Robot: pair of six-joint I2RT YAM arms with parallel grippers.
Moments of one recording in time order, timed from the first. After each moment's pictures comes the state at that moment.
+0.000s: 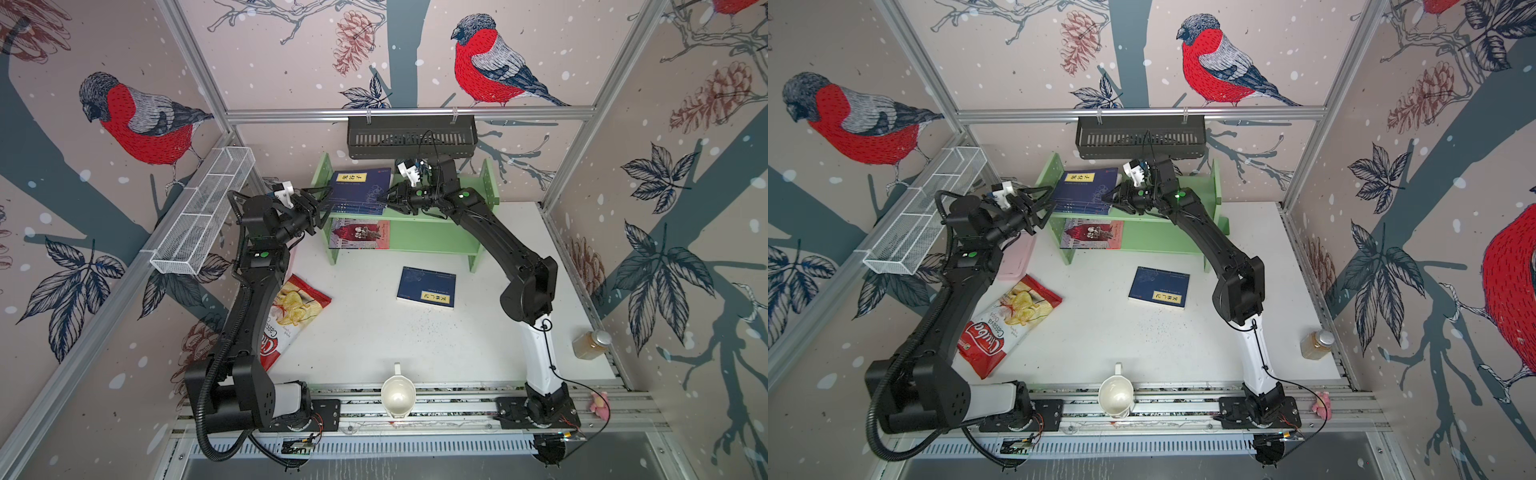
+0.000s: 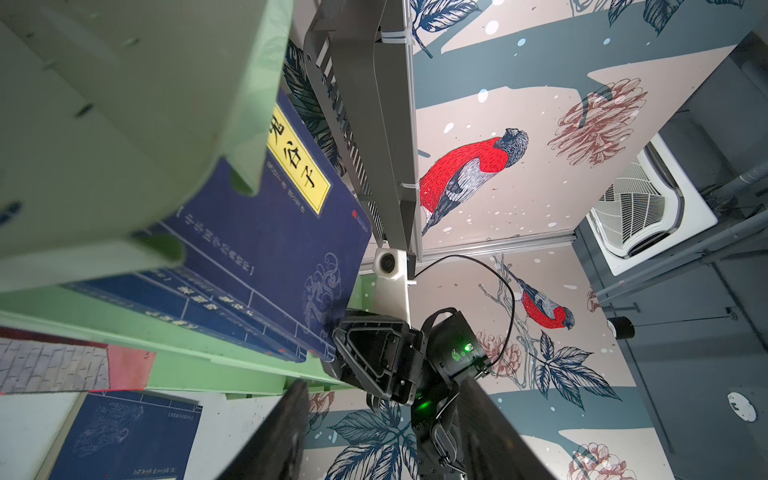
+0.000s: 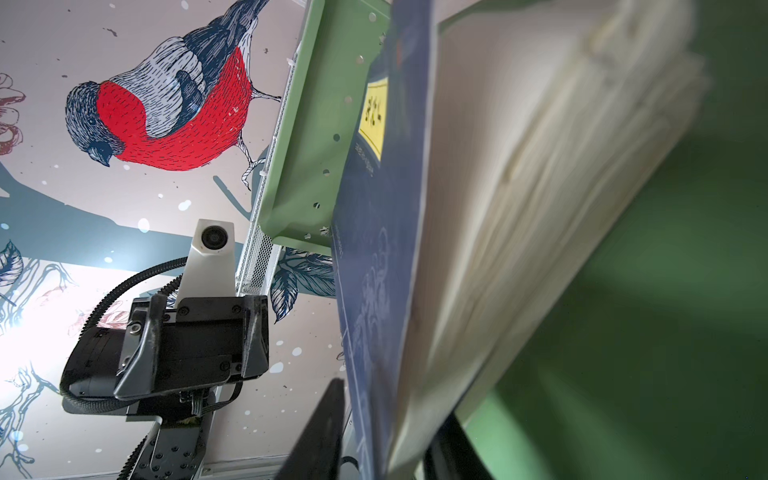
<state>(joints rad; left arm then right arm) 0.08 1.33 1.17 0.17 0.79 -1.39 0.55 2.22 2.30 -0.46 -0.82 0.82</state>
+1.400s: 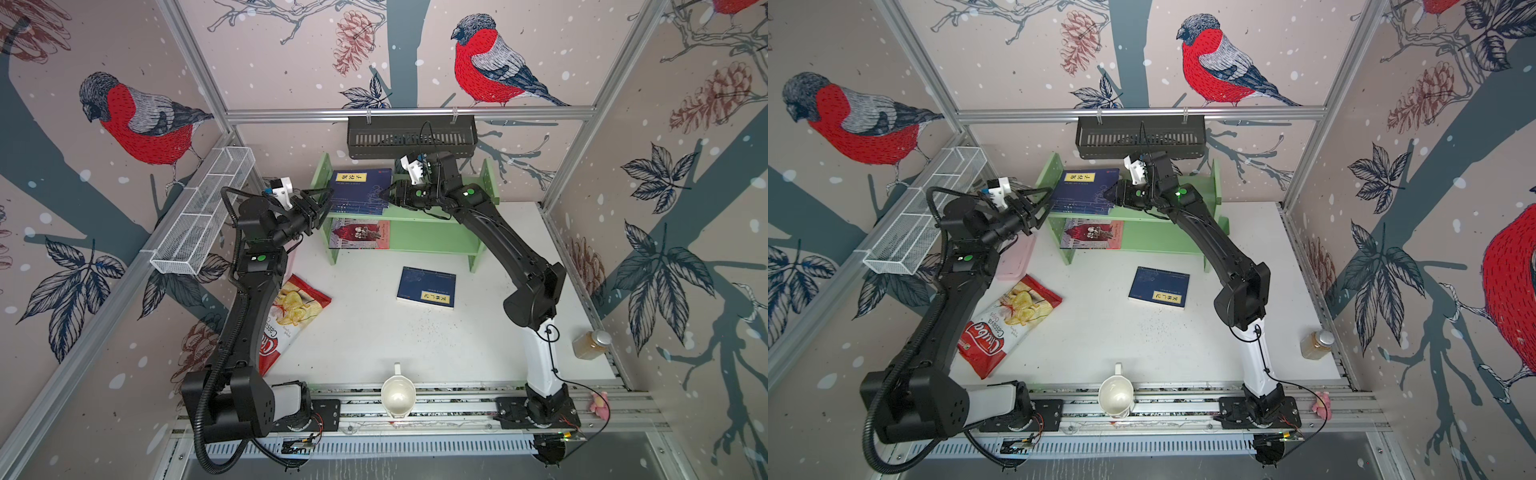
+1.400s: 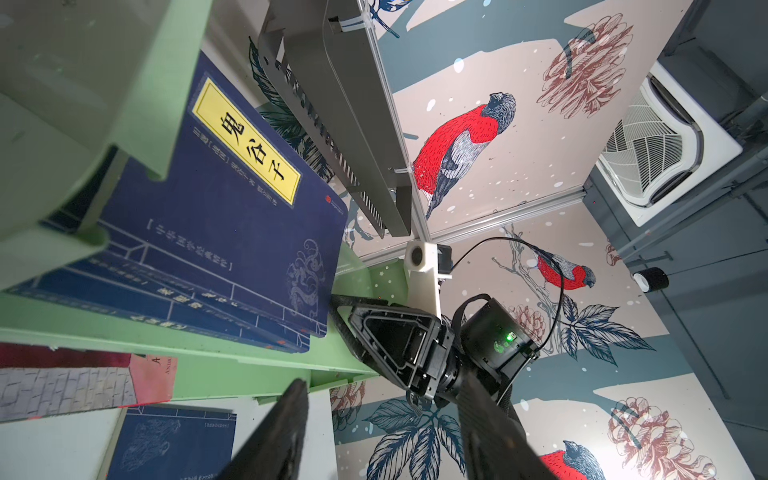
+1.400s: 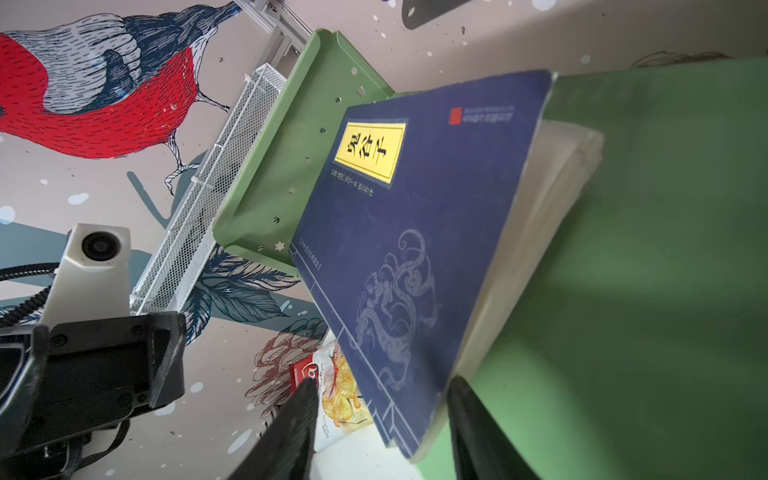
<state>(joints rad) 0.08 1.29 1.16 0.15 0.82 -1.22 0.59 2.17 2.36 -0.63 -0.53 0.58</state>
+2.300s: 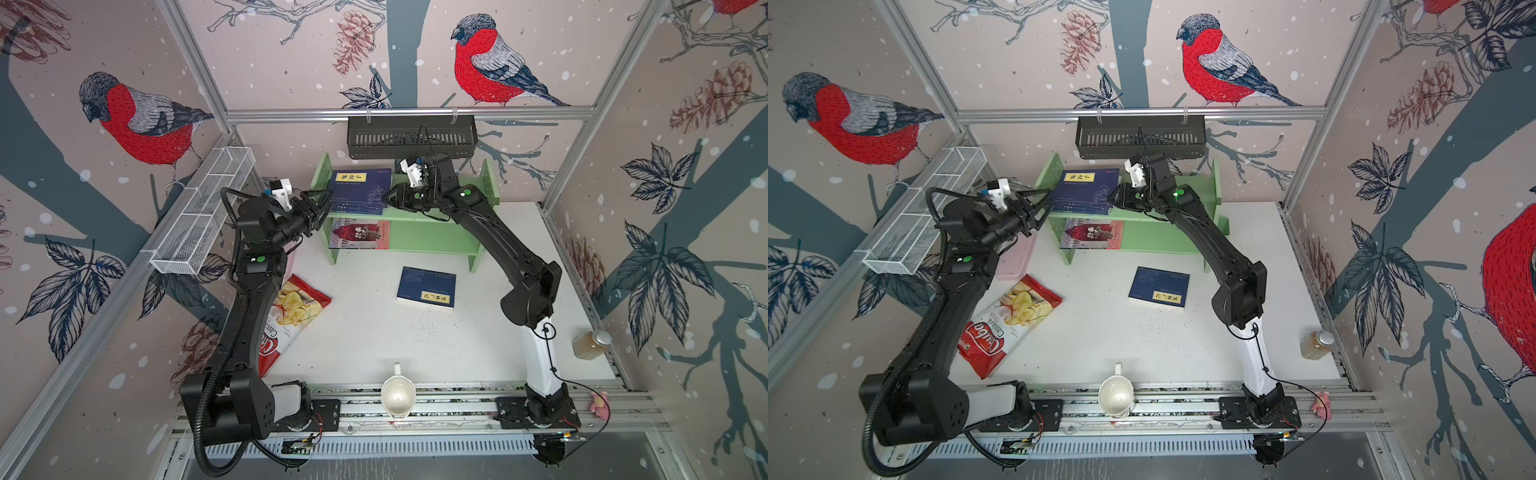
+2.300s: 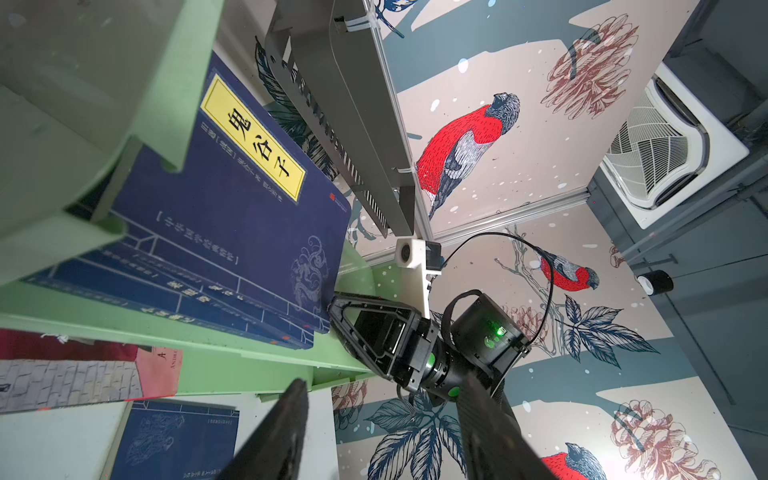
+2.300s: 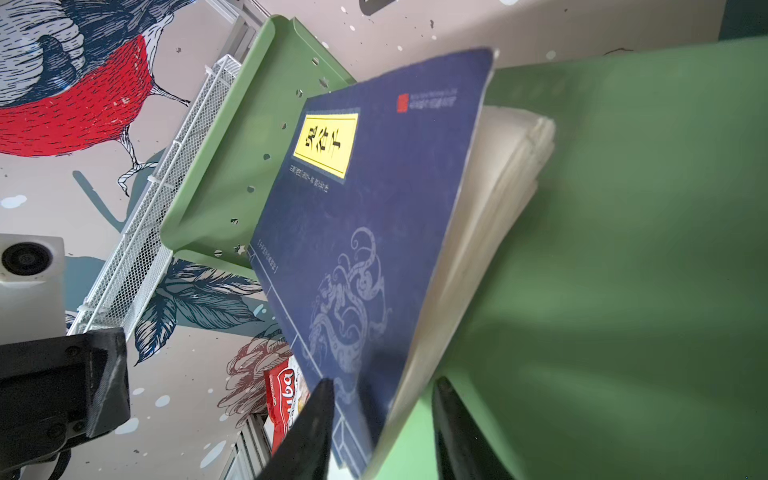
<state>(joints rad) 0.08 1.28 1.15 0.14 0.81 -1.22 0.59 2.19 2.37 -0.65 -0.49 0.57</state>
